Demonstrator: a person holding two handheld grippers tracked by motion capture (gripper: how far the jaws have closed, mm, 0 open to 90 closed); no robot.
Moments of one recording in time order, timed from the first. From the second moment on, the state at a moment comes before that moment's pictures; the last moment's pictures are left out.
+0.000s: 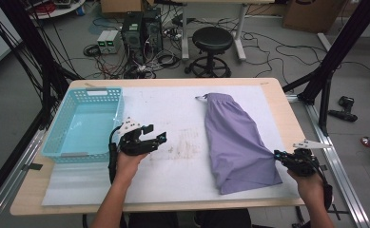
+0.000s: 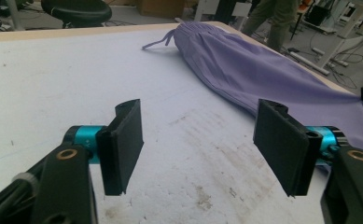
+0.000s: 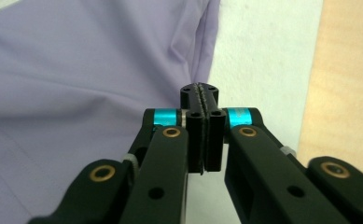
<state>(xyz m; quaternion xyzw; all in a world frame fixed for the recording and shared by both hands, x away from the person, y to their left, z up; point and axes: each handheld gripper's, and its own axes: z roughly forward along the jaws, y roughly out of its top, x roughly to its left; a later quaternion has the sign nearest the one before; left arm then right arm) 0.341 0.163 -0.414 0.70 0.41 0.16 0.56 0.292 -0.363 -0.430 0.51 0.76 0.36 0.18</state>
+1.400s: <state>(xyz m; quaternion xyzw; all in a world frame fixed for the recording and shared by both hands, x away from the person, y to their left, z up) 0.331 0.181 -0.420 0.69 0.41 0.16 0.57 0.362 -0.344 -0.403 0.48 0.75 0.41 0.20</state>
